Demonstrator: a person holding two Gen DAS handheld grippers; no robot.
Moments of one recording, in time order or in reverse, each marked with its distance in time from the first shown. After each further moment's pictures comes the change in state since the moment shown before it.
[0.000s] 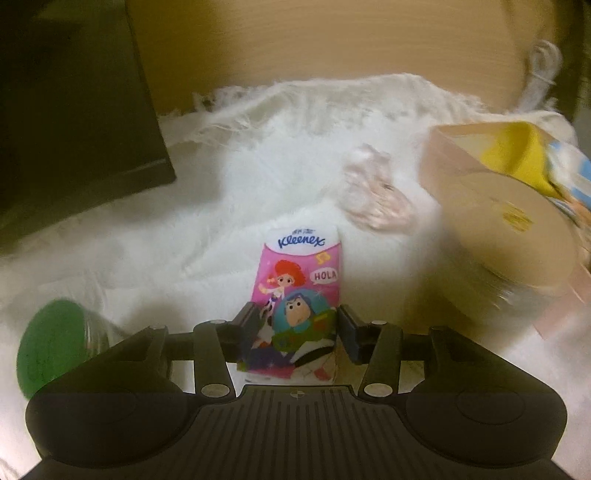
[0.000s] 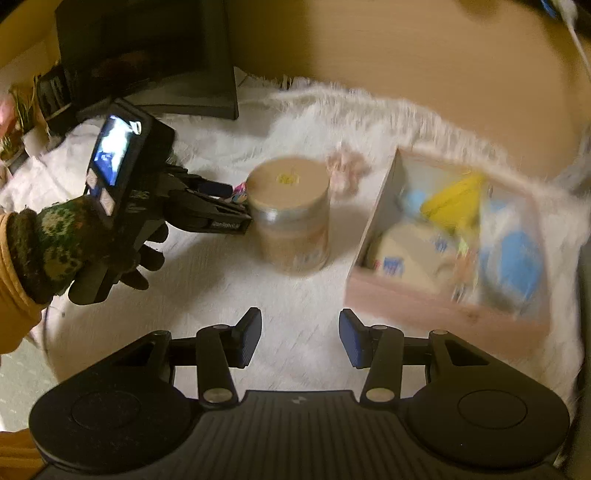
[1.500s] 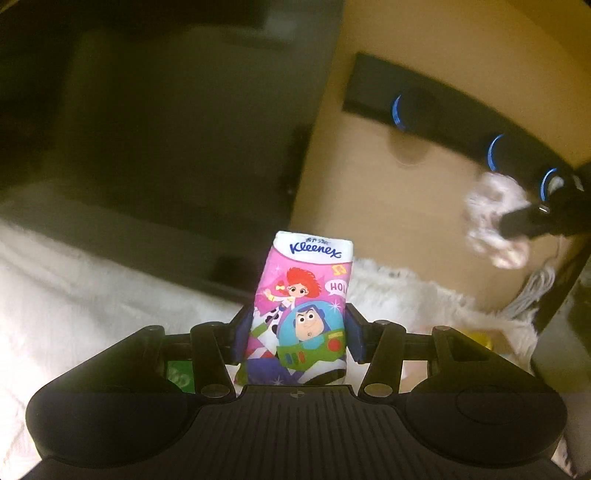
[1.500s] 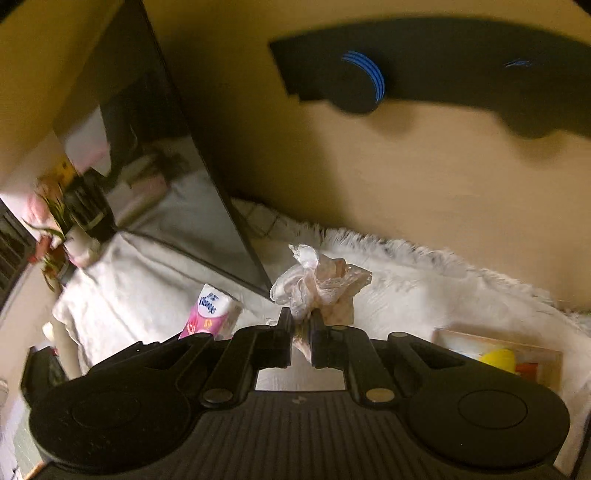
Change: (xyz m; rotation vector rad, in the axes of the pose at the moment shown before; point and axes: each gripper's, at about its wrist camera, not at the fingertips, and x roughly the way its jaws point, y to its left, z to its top) left arm -0.150 0.061 0.036 -0.430 -0.295 -0.026; right arm -0.035 -0.031 0.202 0.165 -0.063 0.242
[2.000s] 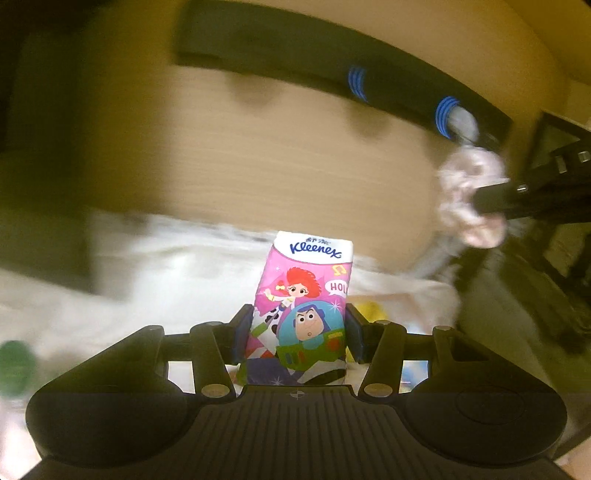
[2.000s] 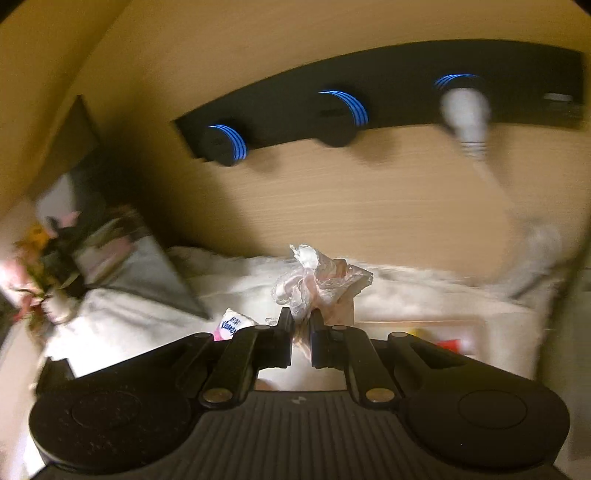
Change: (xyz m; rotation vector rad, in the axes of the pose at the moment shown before) left arm 0.055 -0.124 -0.013 0.121 0.128 -0.248; right arm -0.070 -0.085 -0.042 0.142 -0.171 -0.136
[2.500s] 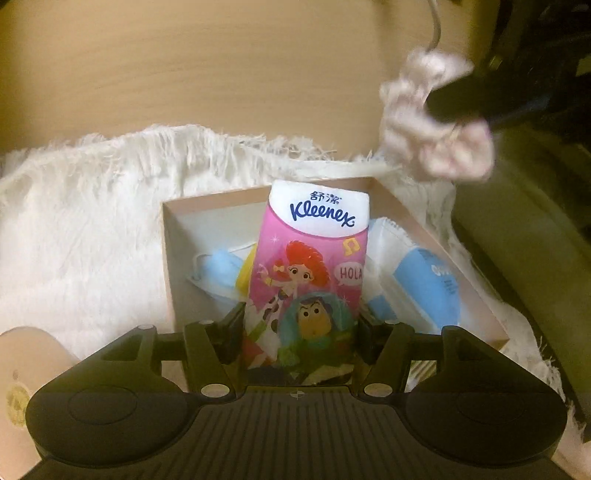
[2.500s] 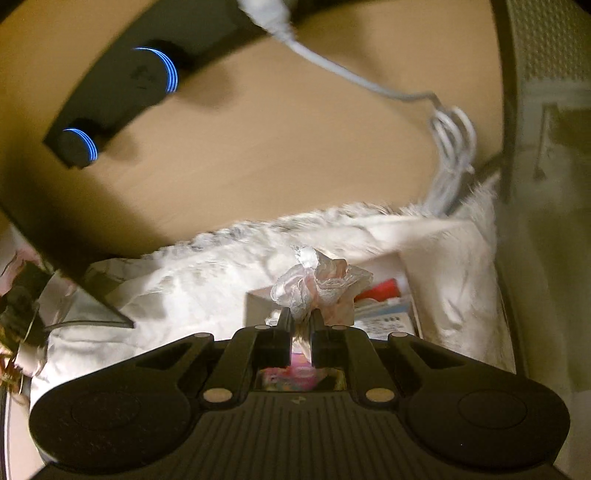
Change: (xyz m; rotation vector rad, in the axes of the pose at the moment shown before) left arm 0.125 -0.065 -0.061 0.175 0.210 -0.023; right arm 0.056 -0.094 -0.032 0.285 0.092 -0.108
